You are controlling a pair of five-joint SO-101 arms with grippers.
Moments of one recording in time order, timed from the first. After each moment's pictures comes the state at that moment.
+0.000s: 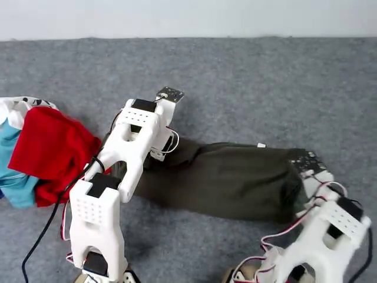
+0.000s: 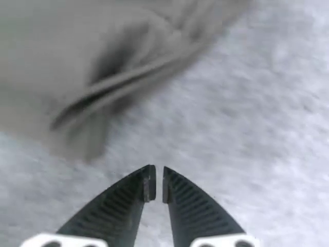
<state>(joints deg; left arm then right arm) 11.7 33.7 -5.1 79.7 -3.3 40.6 -35.6 63.4 54.0 66.0</state>
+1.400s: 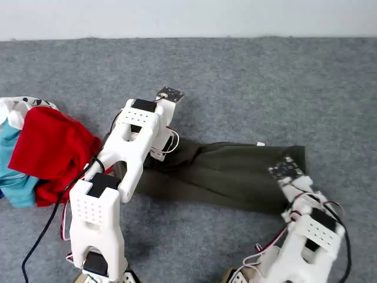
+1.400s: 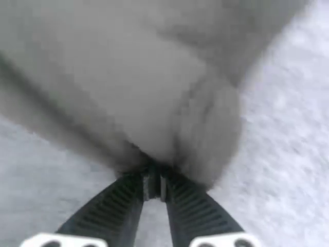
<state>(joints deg) 11.8 33.7 -5.1 79.7 -3.3 33.6 -47.7 78.7 40.8 63.9</state>
